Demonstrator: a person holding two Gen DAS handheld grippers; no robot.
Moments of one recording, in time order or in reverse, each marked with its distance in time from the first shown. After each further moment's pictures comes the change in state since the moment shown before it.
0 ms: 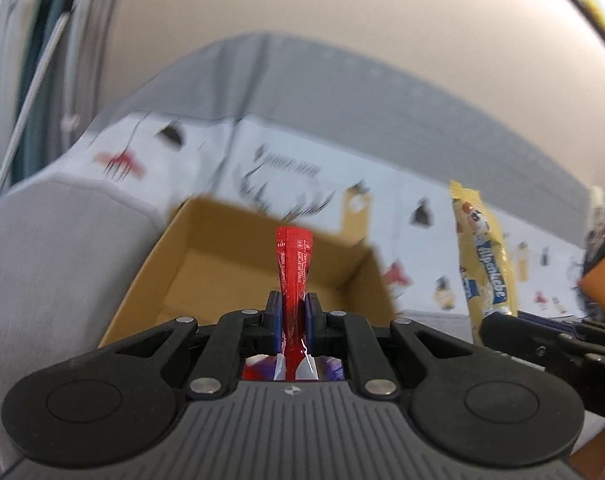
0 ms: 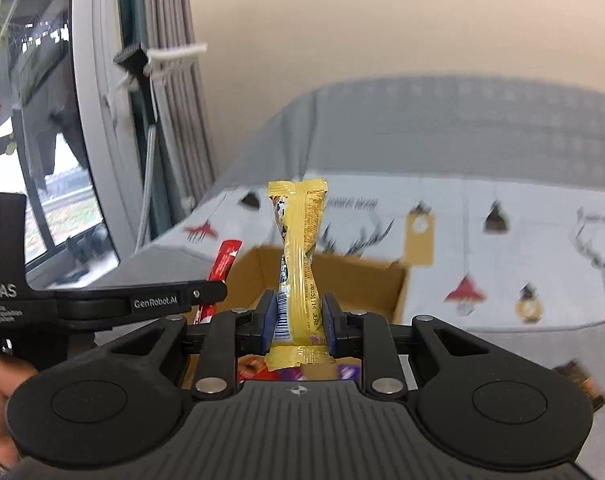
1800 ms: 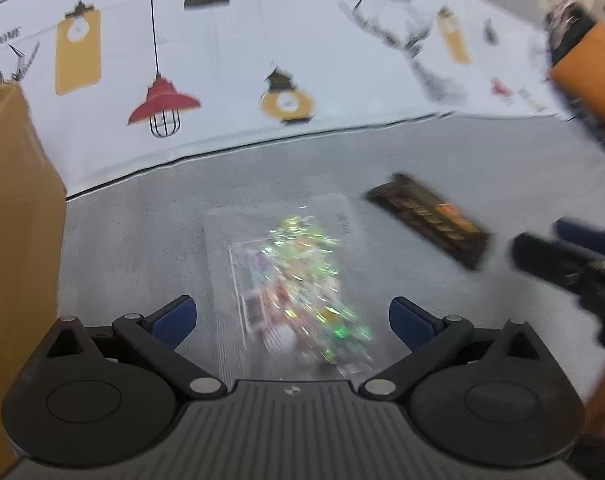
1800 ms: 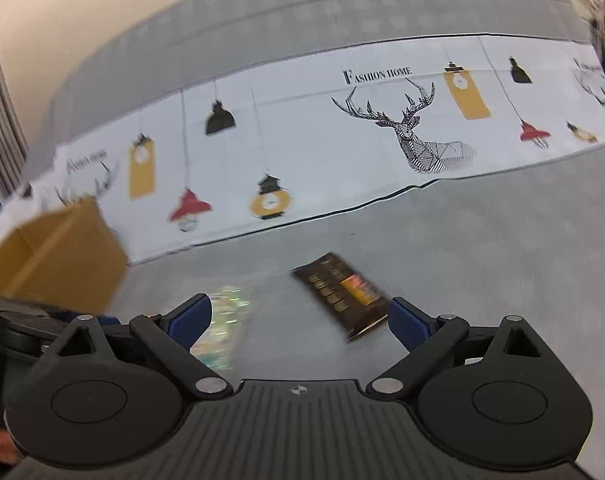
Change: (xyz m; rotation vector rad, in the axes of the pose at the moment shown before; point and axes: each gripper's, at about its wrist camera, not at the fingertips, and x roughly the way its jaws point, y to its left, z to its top) left arm 0.255 -0.289 -0.129 0.382 0.438 -0.096; right arm -0.005 -0.347 -0.124 0.243 0.062 -0.312
